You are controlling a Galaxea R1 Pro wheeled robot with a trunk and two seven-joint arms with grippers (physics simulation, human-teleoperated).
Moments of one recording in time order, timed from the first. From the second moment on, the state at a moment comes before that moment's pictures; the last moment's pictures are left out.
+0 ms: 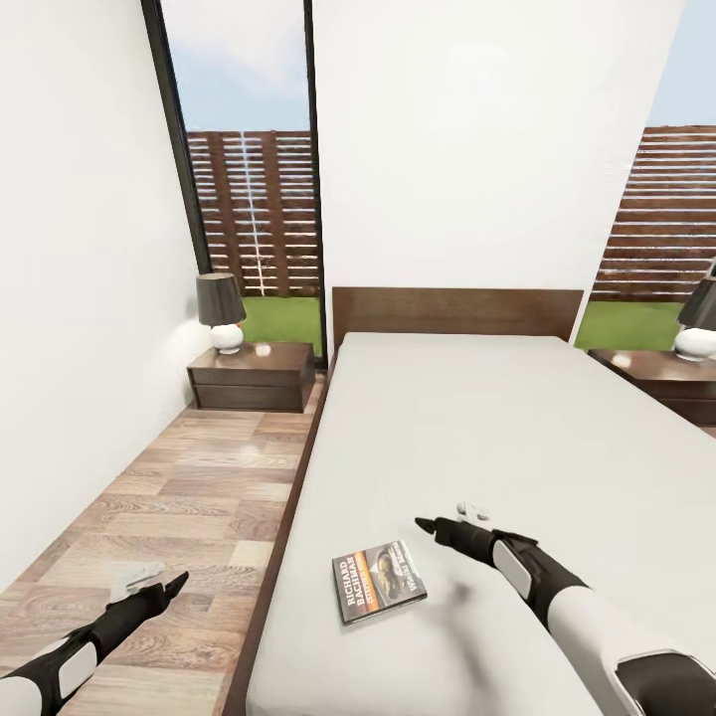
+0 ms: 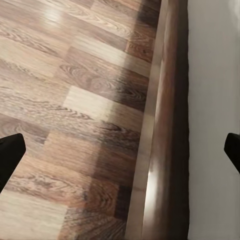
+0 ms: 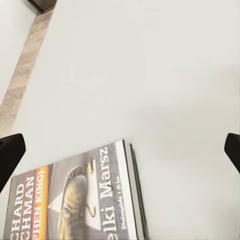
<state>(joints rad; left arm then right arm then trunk) -0.65 0.34 -0.17 -0.05 0.65 -0.21 -0.51 -0.79 -0.08 0.19 -0.30 -0.50 0.24 0.42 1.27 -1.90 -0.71</state>
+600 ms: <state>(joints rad) -0.65 0.33 -0.17 -0.05 0.65 -0.21 -0.51 -0.79 -0.08 0.18 -0.22 -0.49 0.24 0.42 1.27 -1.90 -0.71</state>
